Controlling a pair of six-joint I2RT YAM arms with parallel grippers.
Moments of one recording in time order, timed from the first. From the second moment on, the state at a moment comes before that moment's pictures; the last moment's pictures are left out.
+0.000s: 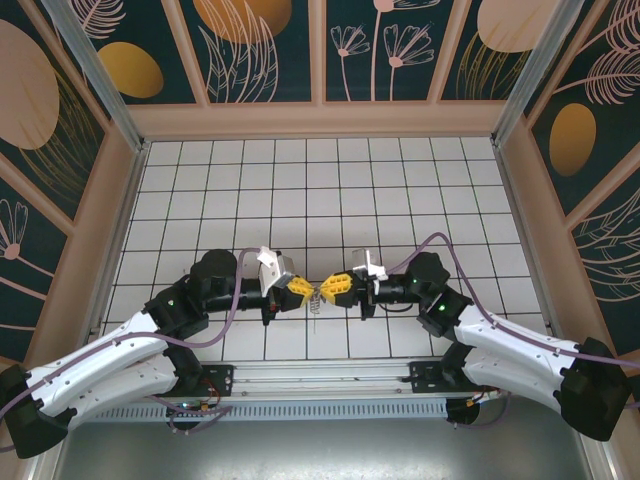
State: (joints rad) left arm -0.92 0.78 0.62 -0.14 0.49 -0.07; right arm 0.87 0.89 0.40 0.53 -0.74 0.10
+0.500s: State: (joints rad) left arm -0.92 0.78 0.63 -0.16 0.48 -0.07; right arm 0.88 0.89 0.42 0.48 -0.73 0.07
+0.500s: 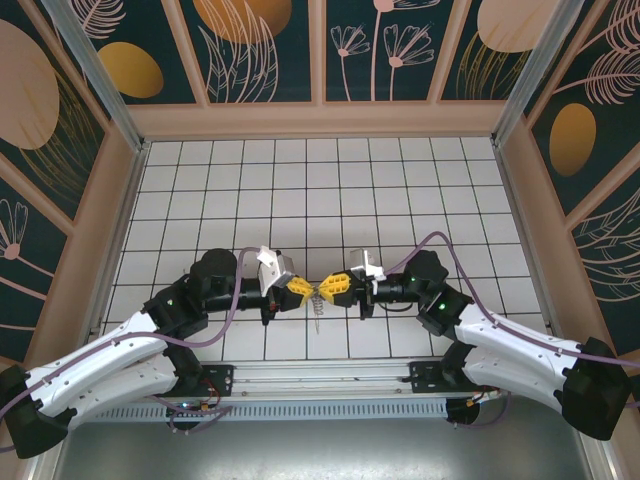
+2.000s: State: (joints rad) left arm -0.92 0.78 0.65 -0.17 0.48 -0.07; right arm 0.88 0.88 0.44 0.46 -0.73 0.05
